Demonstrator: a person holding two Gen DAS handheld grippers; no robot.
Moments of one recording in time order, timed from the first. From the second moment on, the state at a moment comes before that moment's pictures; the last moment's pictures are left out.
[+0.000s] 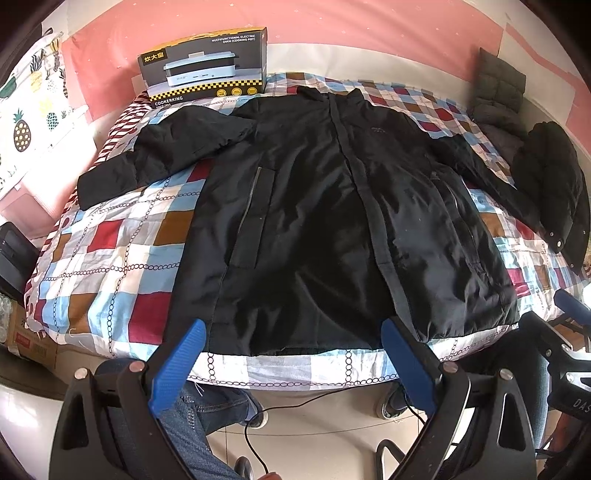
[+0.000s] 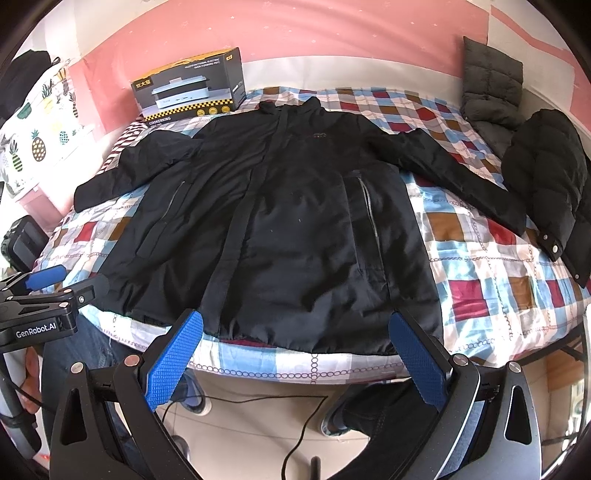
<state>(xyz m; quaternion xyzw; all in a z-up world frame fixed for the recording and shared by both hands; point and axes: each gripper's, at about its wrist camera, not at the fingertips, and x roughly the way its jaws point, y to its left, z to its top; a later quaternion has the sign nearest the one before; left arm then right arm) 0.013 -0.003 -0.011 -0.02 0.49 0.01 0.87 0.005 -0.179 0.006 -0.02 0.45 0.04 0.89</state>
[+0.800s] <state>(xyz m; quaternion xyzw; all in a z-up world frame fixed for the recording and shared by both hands) 0.032 0.001 -0.023 -0.02 0.49 0.01 0.87 0.027 -0.181 -0.003 -0.01 0.46 0.04 0.89</state>
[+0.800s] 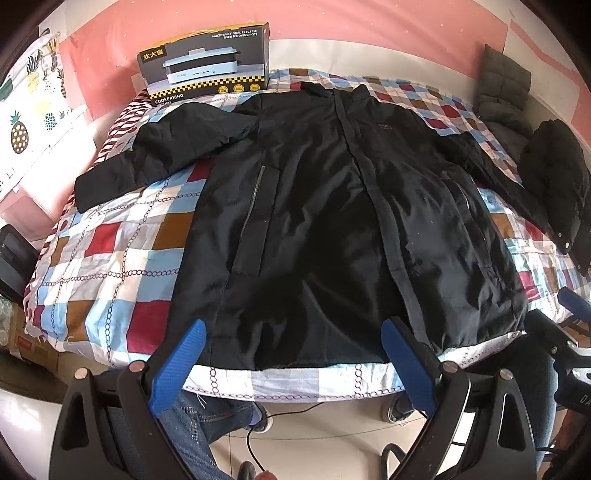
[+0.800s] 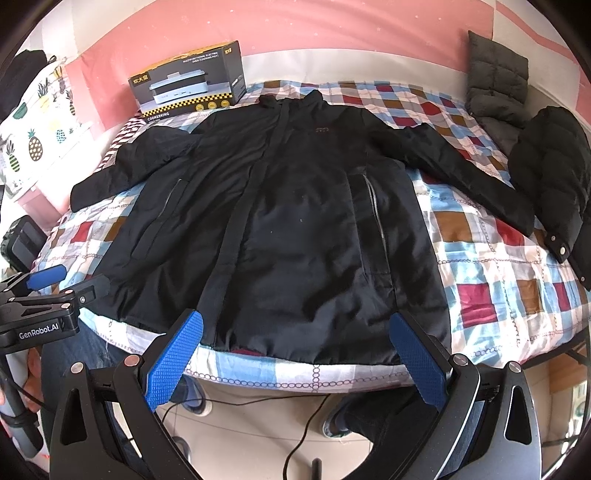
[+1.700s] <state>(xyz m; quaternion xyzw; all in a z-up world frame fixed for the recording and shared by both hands) 0.191 0.195 -0.087 -0.20 0.46 0.13 0.85 0.179 -0.134 -0.025 -0.05 0.44 0.09 0.89</state>
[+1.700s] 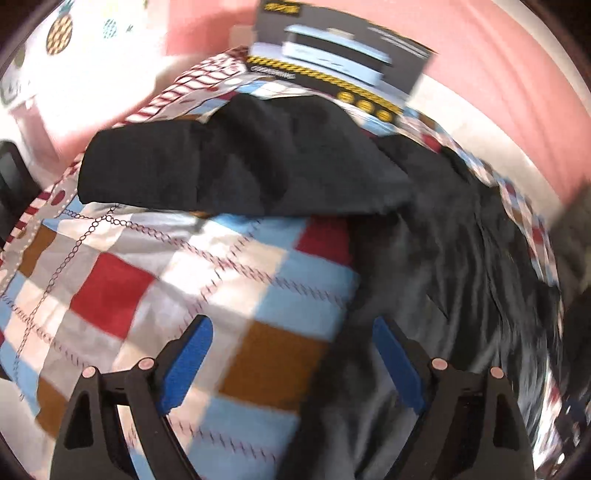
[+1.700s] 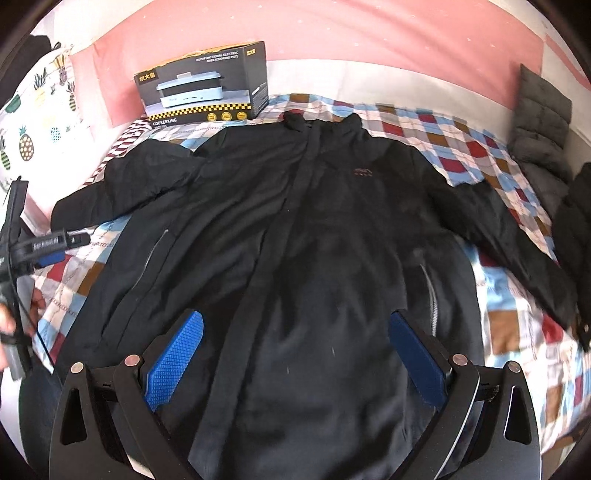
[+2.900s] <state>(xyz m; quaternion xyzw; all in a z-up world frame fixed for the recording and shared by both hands) 0.281 0.258 0.013 -0.20 0.30 0.17 0.92 0.249 -0.167 -0.070 0.02 0.49 0.09 0.86</state>
